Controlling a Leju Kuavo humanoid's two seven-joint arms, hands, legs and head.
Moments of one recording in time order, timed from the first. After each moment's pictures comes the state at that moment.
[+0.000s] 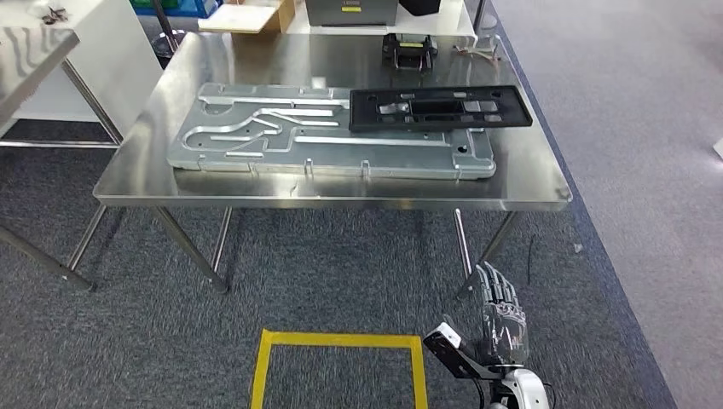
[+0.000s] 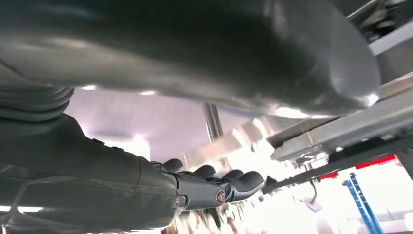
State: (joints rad) left arm -0.09 -0.10 1.13 -0.22 -1.07 0.01 -0.34; right arm 0.03 0.06 0.07 -1.29 0.96 -0.60 -0.20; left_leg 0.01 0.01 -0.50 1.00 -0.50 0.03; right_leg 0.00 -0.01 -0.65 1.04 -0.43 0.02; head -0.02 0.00
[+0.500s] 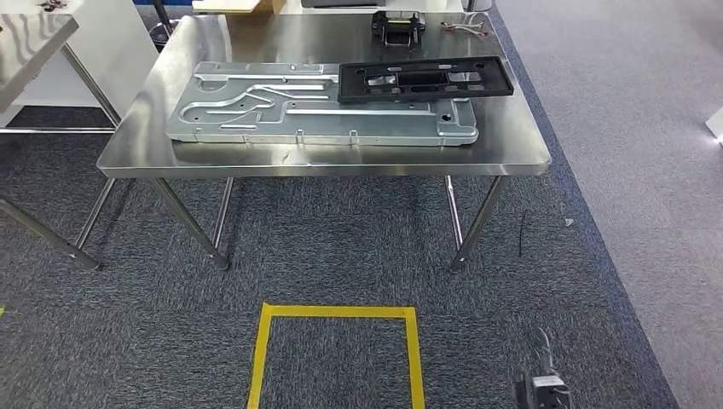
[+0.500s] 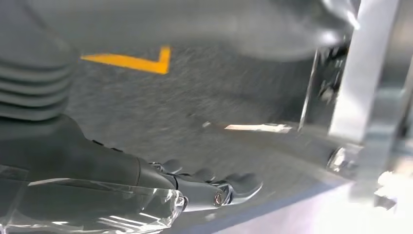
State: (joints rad) left arm -0.08 -0.11 1.21 -0.22 -1.03 0.04 -0.35; right arm 0.17 0.30 -0.53 -1.26 0.41 0.03 -0.64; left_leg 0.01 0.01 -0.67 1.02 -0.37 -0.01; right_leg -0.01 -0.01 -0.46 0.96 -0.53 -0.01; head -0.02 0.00
